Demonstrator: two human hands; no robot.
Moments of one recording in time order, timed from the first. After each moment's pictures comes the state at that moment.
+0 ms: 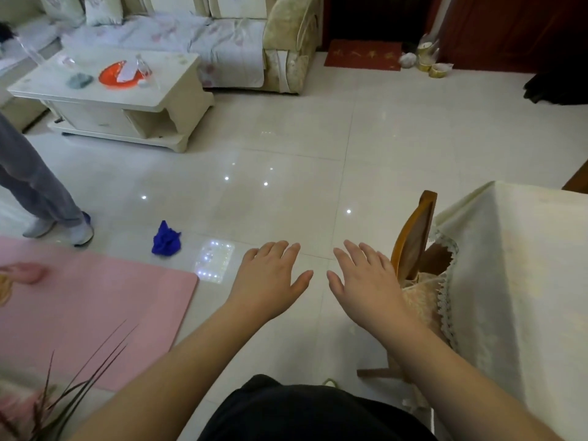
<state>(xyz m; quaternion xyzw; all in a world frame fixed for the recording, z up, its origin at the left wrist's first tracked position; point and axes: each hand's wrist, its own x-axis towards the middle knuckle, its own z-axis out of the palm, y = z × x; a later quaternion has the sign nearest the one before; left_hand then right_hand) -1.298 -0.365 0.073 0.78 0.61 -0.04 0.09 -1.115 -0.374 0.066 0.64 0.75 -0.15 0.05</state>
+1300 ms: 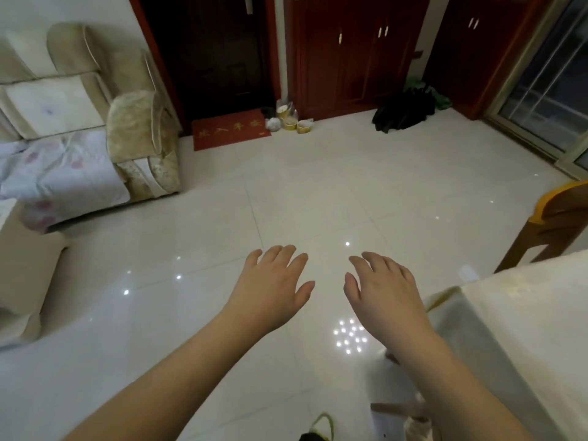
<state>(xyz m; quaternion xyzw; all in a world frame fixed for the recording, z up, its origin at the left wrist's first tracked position) -1.153 0.159 0.124 0.94 0.33 -0.05 0.01 -0.998 0.047 0.114 0.86 0.51 -0.03 -0.08</state>
